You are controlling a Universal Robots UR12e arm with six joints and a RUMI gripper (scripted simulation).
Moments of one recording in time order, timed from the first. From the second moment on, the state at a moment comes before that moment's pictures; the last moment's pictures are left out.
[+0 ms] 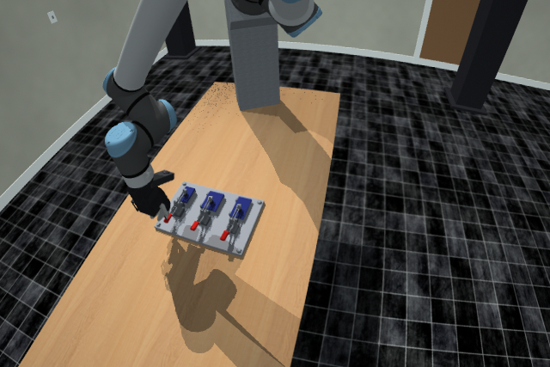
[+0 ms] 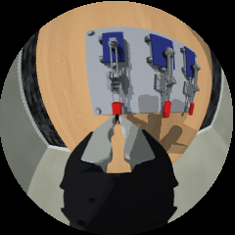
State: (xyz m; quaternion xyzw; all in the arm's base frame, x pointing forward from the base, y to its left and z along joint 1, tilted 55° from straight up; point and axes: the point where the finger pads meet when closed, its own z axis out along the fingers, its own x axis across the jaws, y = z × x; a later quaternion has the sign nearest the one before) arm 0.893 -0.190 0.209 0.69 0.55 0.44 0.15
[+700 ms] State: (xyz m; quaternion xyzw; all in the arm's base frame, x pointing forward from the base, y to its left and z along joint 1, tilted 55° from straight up) arm 0.894 -0.189 0.208 0.69 0.55 0.44 0.15
